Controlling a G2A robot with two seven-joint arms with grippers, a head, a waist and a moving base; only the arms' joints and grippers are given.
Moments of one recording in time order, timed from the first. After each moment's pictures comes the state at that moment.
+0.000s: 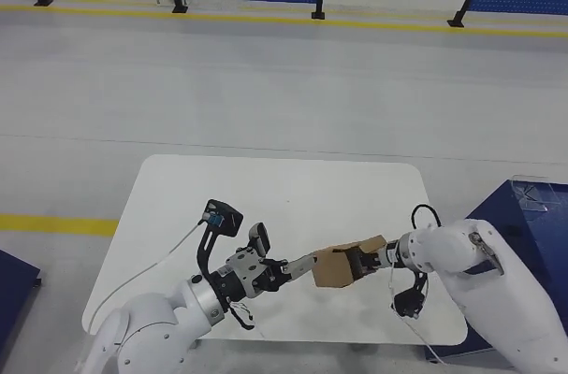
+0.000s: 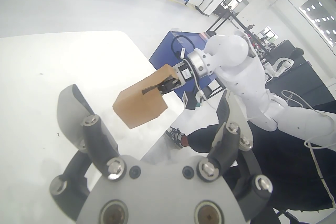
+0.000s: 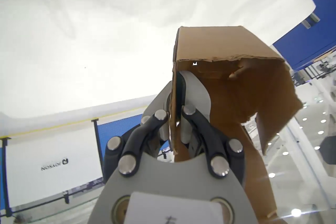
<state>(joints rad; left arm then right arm) 1.30 -1.21 -1.17 -2.22 0.52 0.02 -0.66 -0.94 -0.86 1.10 -1.74 2.75 -0.19 -1.31</state>
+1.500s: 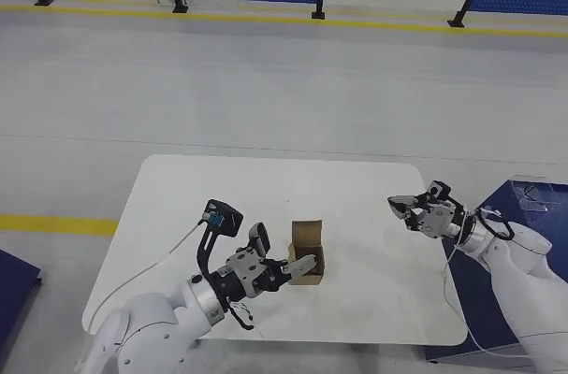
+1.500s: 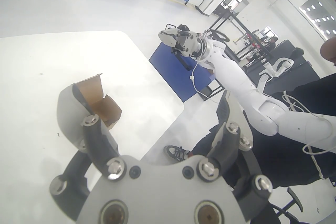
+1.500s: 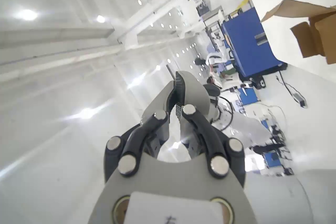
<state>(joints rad) 1.30 -1.21 -1.17 -2.22 0.52 0.02 -0.66 -1.08 -0.85 1.43 -1.36 1.05 0.47 1.07</state>
